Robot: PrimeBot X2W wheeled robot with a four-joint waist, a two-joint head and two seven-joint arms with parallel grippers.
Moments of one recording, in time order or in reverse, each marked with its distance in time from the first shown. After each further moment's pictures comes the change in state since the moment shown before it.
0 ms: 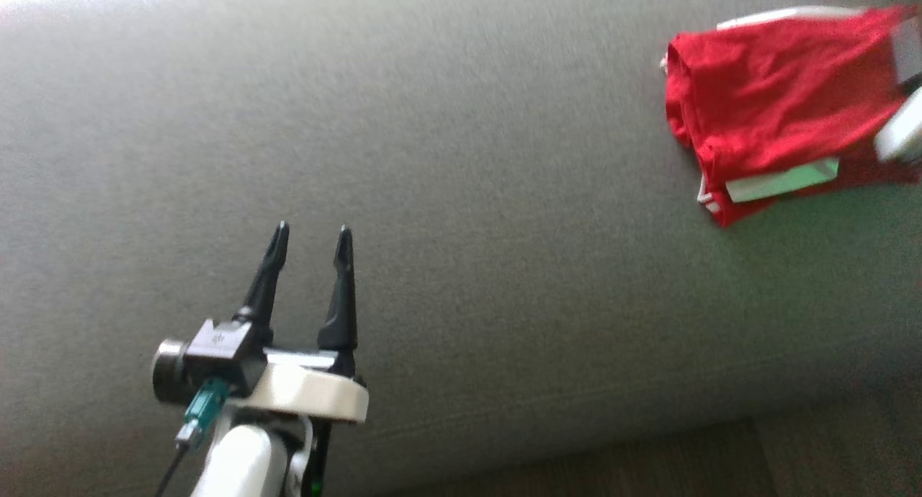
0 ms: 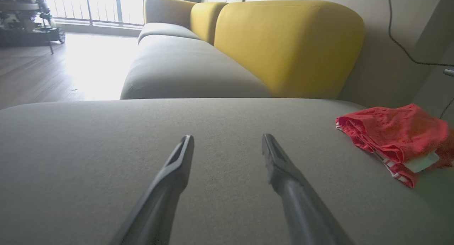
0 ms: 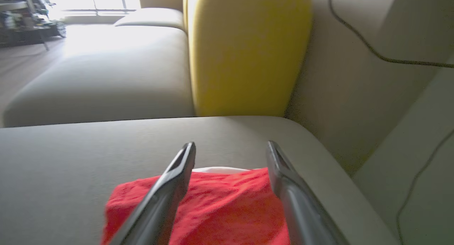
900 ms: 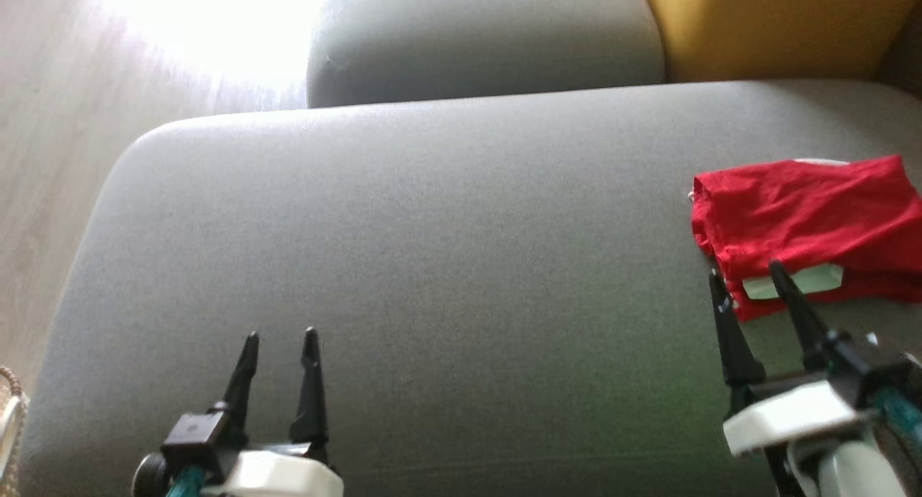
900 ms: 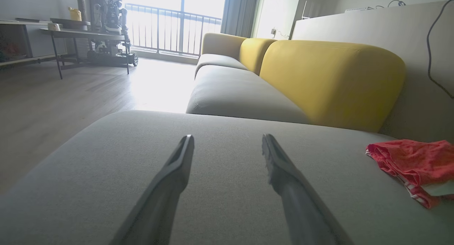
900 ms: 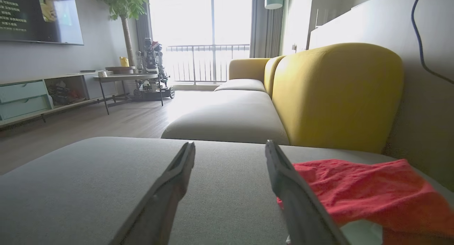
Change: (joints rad) left arm 0.221 0.001 0.053 -0.005 -0.049 0.039 0.000; right arm 0.848 0.339 -0.041 -0.737 -0.158 0.000 -0.147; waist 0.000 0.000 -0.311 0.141
